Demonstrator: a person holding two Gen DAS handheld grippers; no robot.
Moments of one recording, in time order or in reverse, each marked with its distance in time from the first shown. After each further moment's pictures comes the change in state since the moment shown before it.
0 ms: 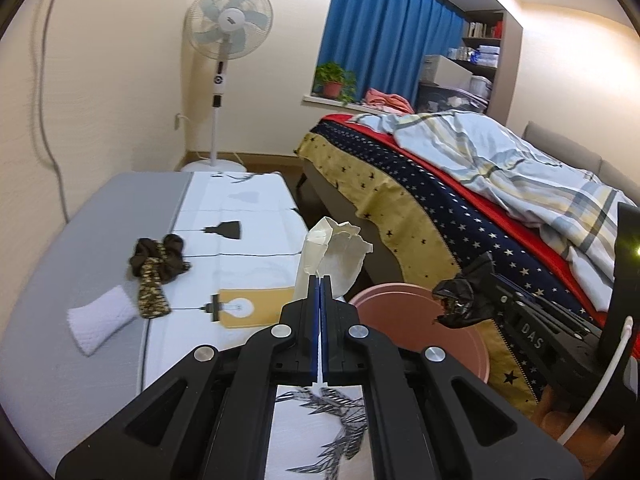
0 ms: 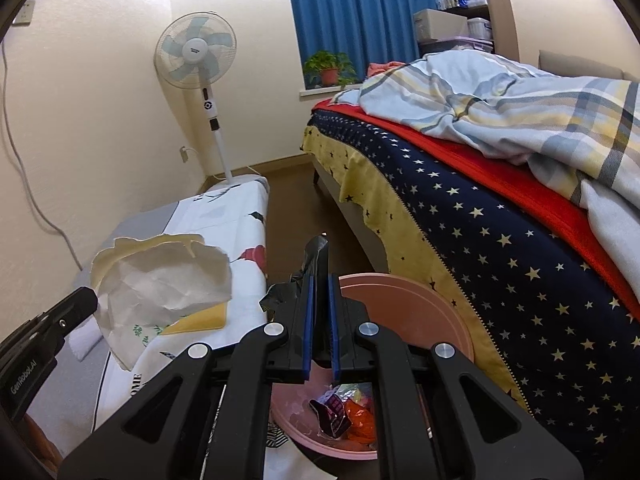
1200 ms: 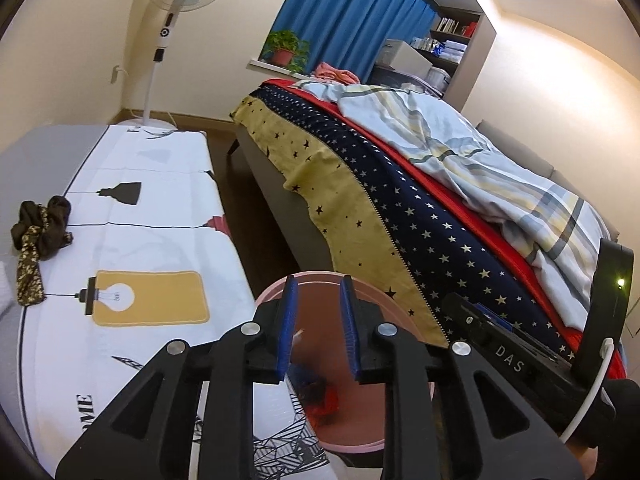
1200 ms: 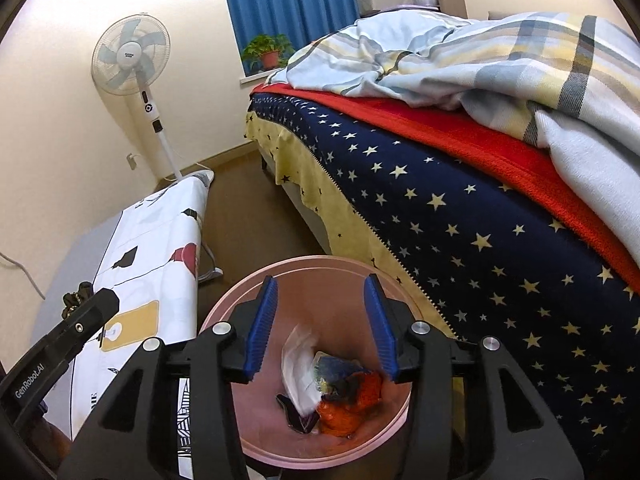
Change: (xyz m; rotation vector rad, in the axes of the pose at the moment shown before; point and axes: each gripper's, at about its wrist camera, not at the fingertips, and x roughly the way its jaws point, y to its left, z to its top) left arm 0.073 -0.025 -0.008 -0.081 0.099 -0.254; right arm 0.028 -0.057 -0.005 0.143 0.070 -0.129
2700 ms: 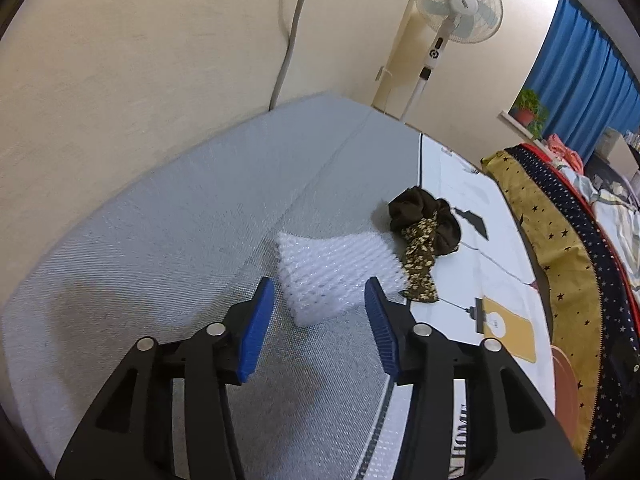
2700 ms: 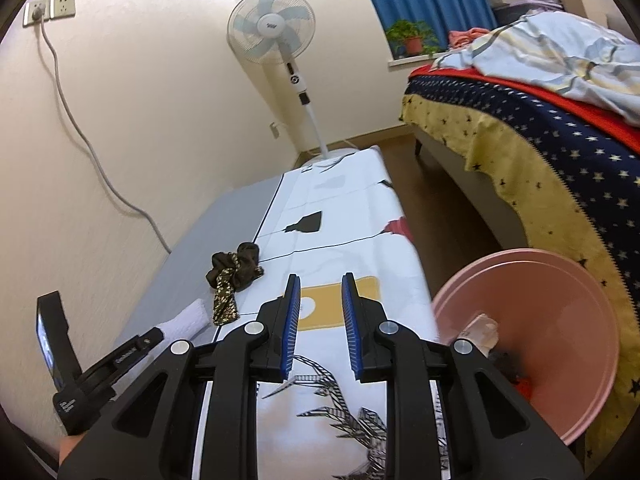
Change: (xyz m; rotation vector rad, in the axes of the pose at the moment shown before) left arm -0.107 0.210 -0.032 -0.458 -0.083 0.700; right arm 0.001 0.152 -0.029 -0.154 0.060 0.483
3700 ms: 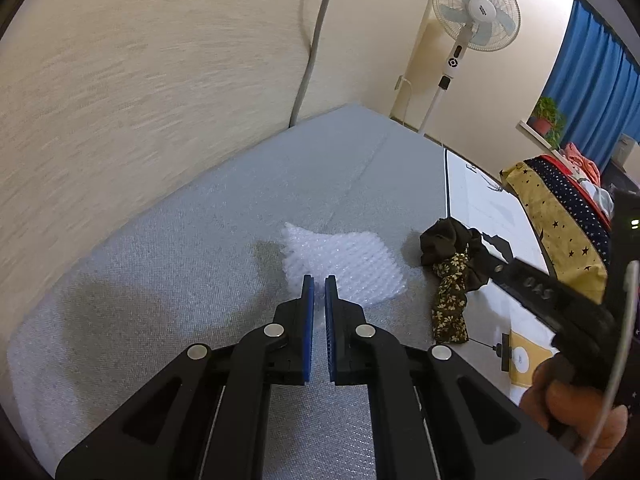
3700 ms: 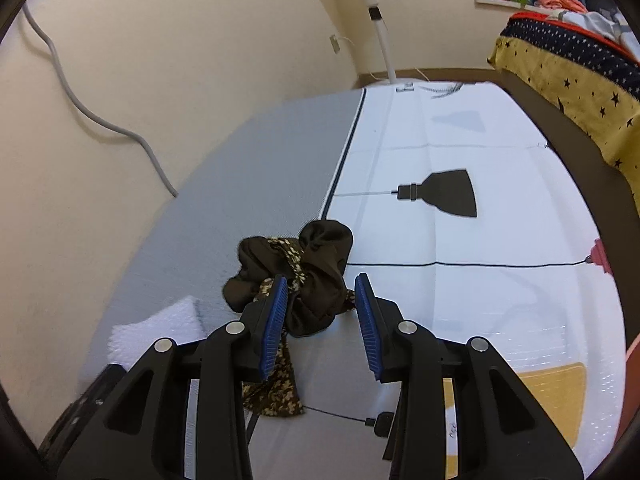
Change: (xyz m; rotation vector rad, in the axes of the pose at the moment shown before) left arm 0.009 0.010 0.021 -0.015 -0.040 0.060; right arm 0.195 0.097 0.013 -0.141 0.307 0.121
